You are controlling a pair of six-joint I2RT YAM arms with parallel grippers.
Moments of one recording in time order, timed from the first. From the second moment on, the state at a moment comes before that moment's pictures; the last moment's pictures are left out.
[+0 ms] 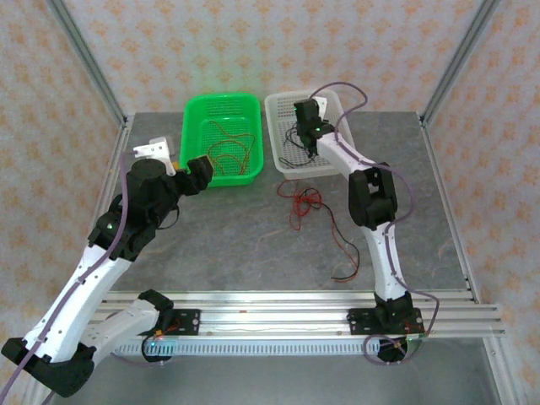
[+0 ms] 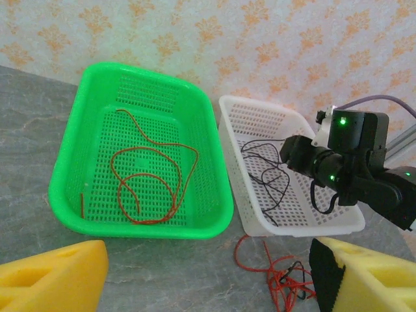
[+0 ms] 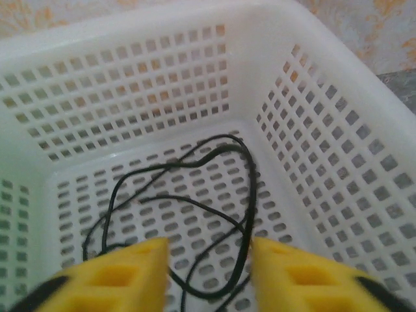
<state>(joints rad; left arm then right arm) -0.41 0.89 1.10 -0.57 -0.23 -0.53 0.39 2.37 2.05 -0.38 0.46 0.37</state>
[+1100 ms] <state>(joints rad) -0.73 1.27 1.07 -0.57 -0.24 -0.55 0.44 1.60 1.33 -0.59 0.40 0.48</state>
